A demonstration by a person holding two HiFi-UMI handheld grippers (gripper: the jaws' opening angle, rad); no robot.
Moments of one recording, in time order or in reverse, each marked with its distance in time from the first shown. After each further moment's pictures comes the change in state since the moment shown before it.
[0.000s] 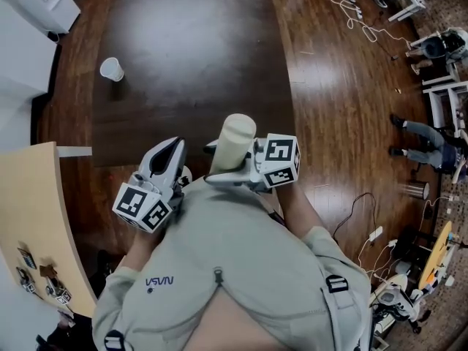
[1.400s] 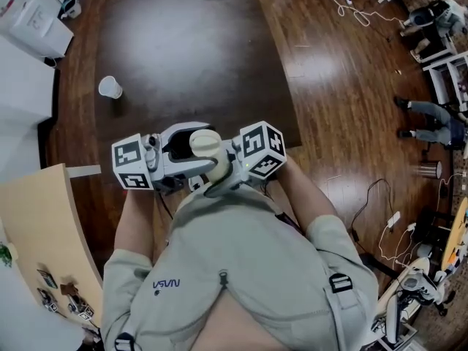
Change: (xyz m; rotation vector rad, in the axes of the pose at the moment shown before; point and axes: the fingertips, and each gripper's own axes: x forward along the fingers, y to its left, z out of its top) left arm 0.034 -0.072 0.027 -0.097 0.158 -0.931; right arm 0.036 0.013 -0.032 -0.021 0.290 0.216
